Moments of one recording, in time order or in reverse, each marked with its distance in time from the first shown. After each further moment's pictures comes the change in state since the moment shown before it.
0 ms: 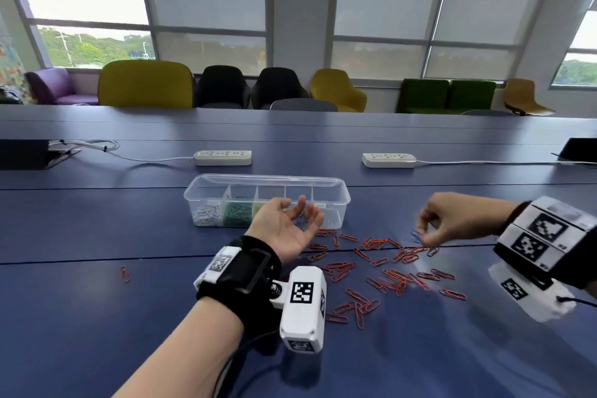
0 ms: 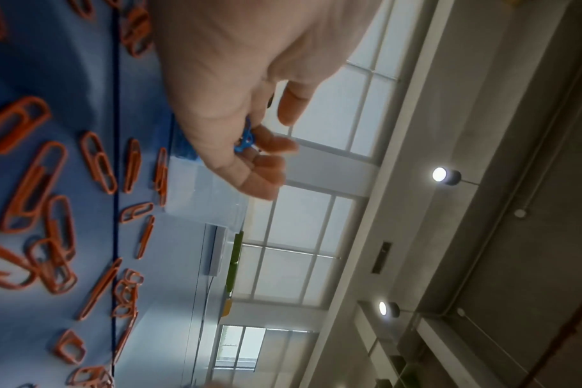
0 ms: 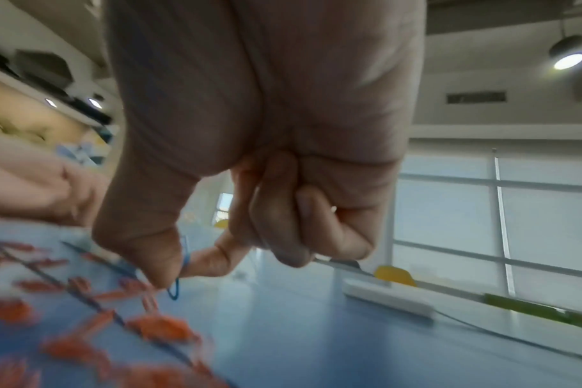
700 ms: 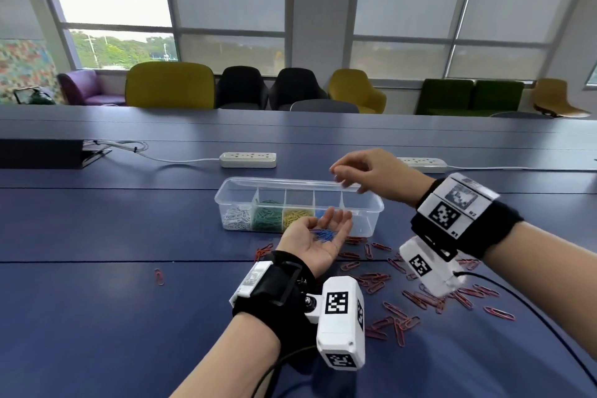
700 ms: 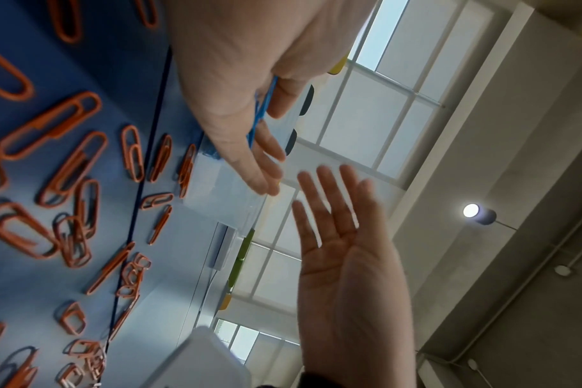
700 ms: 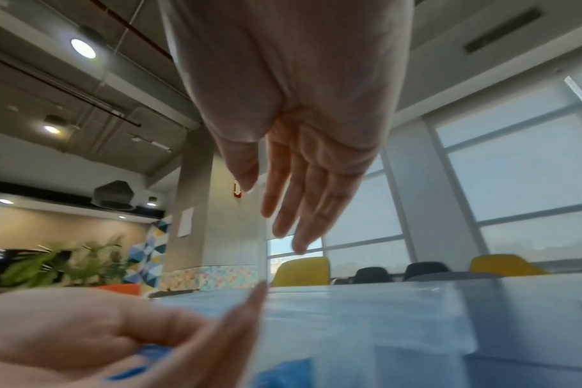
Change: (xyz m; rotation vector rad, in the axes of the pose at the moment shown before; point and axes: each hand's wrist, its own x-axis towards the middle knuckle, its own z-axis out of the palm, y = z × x) left_hand 0.009 0.002 -0.014 -0.259 -0.013 -0.063; right_hand 0.090 -0.108 -0.021 0.506 0.389 -0.255
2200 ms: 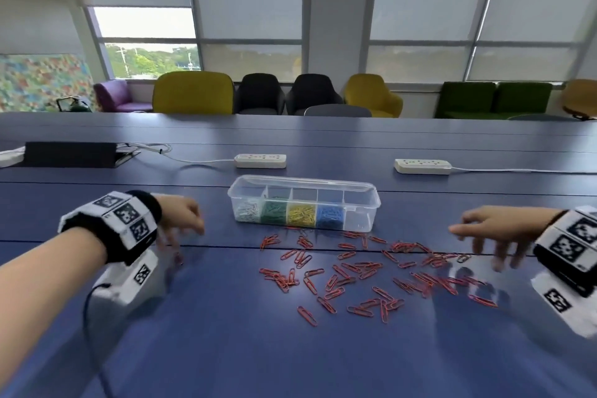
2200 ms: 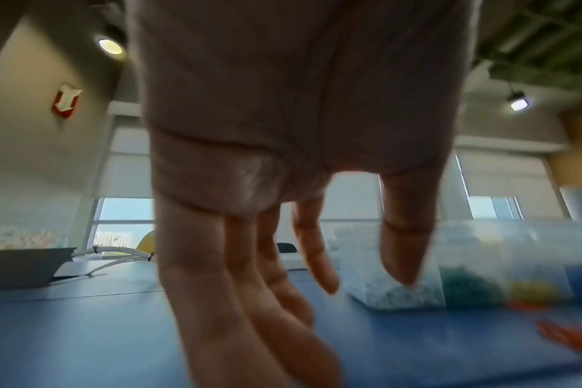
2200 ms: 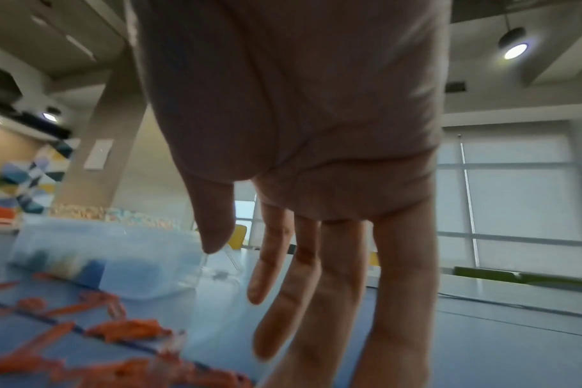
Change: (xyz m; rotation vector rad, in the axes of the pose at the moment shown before) left_hand -0.112 0.161 -0.018 2.196 0.784 -0.064; right_hand -0.107 0.107 -0.073 -0.212 -0.395 0.747
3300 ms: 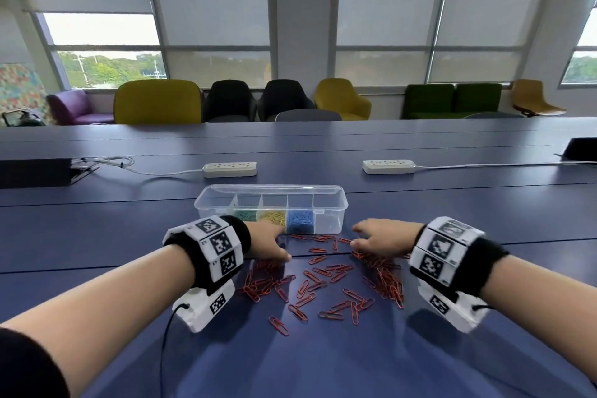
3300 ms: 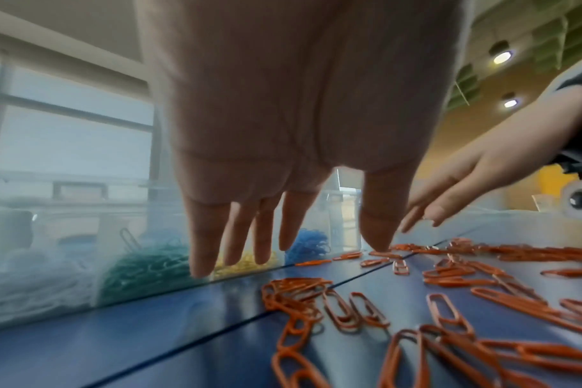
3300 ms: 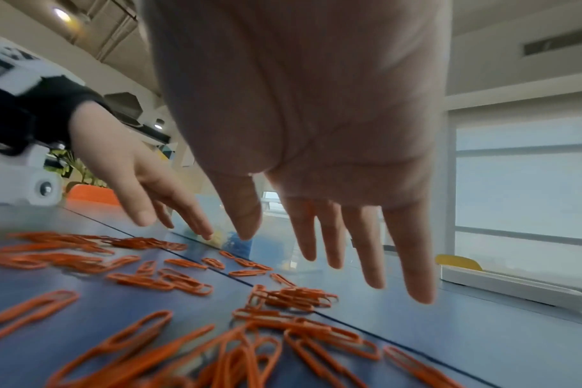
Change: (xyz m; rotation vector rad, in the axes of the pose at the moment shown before) left_hand -0.013 0.139 0.085 0.494 -0.016 0.488; right_hand 0.005 -0.090 0.059 -0.371 0.090 -0.316
